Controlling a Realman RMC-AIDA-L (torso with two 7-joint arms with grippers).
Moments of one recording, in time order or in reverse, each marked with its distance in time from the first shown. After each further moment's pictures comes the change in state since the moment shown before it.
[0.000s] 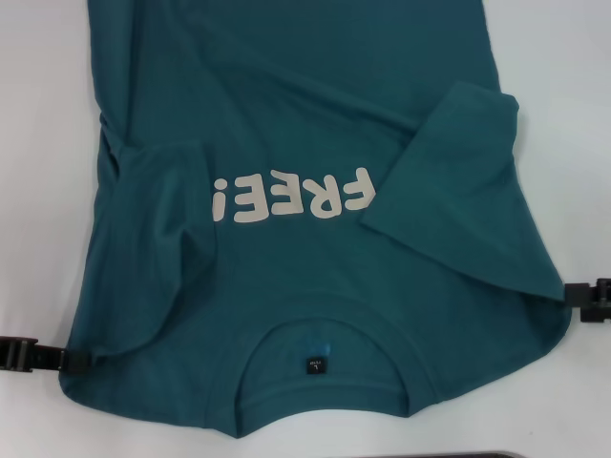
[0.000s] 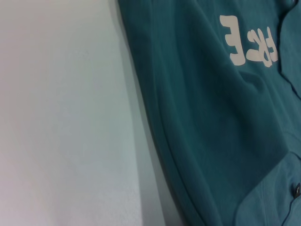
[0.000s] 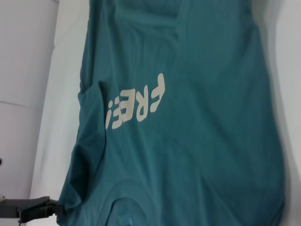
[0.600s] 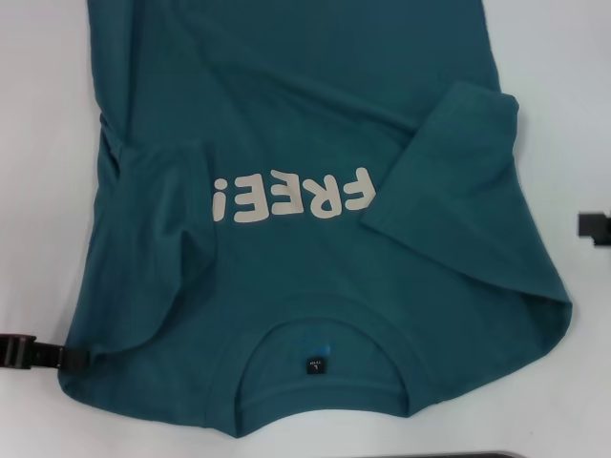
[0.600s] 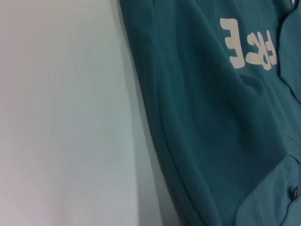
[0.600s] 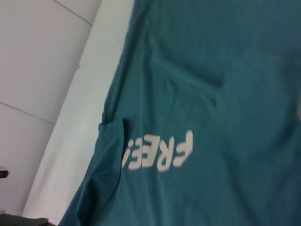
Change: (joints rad) left arm -0.002 0.004 -0.005 0.000 -0.002 0.007 -0.015; right arm 0.053 -0.009 0.005 0.111 0.080 0.015 -0.017
